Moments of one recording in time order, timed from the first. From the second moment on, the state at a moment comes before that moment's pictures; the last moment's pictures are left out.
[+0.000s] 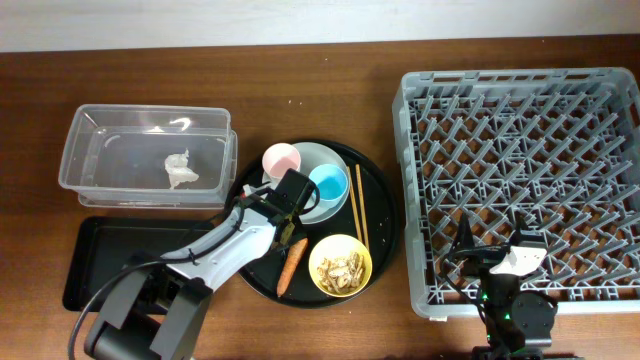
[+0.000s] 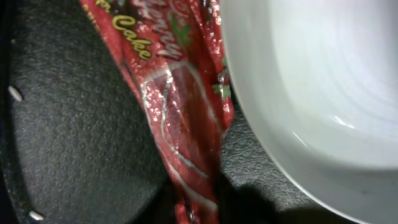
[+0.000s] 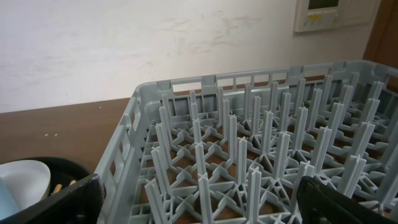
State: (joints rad) left arm -0.55 1.72 0.93 -0.60 -0.16 -0.93; right arm -0.03 0.01 0.01 -0.07 0.05 0.11
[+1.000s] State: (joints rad) left arm -0.02 1.49 0.99 -0.38 -0.14 -0.88; right arm -0.03 0.01 0.01 -0.07 0.05 0.11
